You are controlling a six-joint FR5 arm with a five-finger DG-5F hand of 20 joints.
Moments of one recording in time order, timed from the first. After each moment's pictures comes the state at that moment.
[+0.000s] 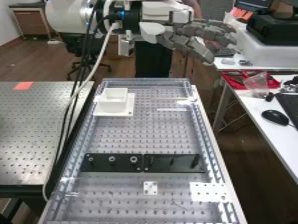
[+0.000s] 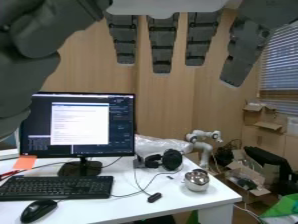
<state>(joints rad) 1.66 -1.88 -1.48 -2.91 -1.17 -0.84</state>
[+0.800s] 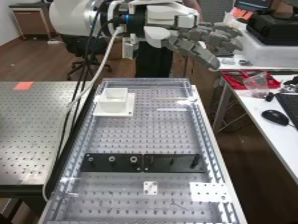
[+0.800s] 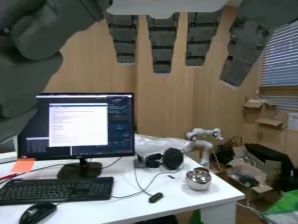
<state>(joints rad) 1.64 -1.91 -1.45 -2.91 -1.18 -0.81</state>
